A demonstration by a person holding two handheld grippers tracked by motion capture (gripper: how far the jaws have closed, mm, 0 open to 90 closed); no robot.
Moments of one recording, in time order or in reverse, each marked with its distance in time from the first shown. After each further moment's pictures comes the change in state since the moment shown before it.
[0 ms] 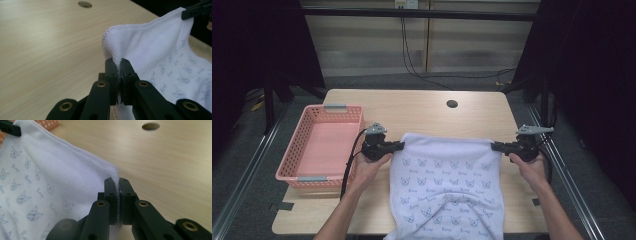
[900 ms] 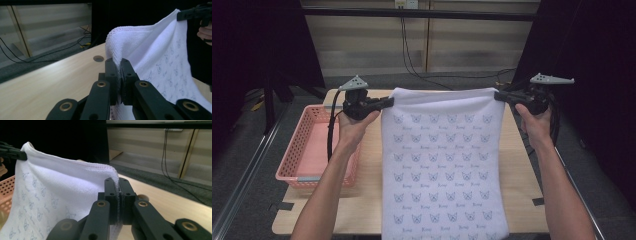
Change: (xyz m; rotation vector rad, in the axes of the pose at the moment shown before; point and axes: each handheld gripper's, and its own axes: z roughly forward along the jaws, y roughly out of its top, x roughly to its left) left arm 0.018 0.113 -0.057 -0.186 0.043 0.088; right arm -0.005 0.135 -0.027 -0.248 0.023 -0.033
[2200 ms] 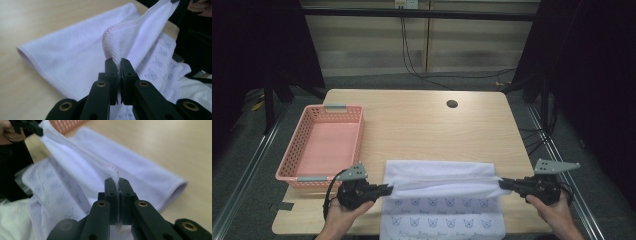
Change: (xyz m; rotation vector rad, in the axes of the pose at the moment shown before) left arm -0.112 -0.173 -0.071 0.286 -0.186 -0.107; right arm 0.102 -0.162 -0.094 0.300 0.154 0.010
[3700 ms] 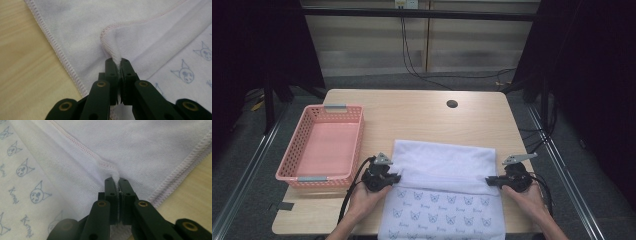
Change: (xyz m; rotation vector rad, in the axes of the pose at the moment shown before) left arm 0.053 0.023 0.084 0.199 0.222 0.002; right arm -0.049 -0.010 0.077 0.256 -0.142 0.087
